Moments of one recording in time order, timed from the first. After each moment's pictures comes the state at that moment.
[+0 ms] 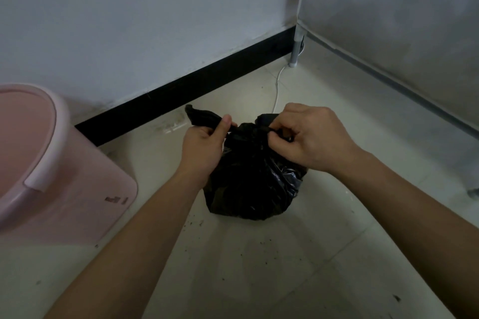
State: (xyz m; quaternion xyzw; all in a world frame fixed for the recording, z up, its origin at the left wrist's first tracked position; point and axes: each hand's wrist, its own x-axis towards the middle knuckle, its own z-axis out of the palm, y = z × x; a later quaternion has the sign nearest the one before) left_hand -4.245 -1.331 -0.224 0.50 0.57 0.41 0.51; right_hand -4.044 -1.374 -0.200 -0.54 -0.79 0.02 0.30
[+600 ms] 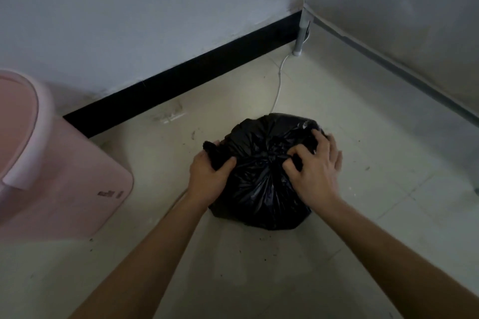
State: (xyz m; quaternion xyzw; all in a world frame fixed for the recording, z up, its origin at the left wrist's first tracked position) left_hand -4.263 -1.353 -0.303 0.56 0.62 0.26 0.48; right_hand -4.050 -1.411 -0.321 -0.80 -0.54 0.16 0.20
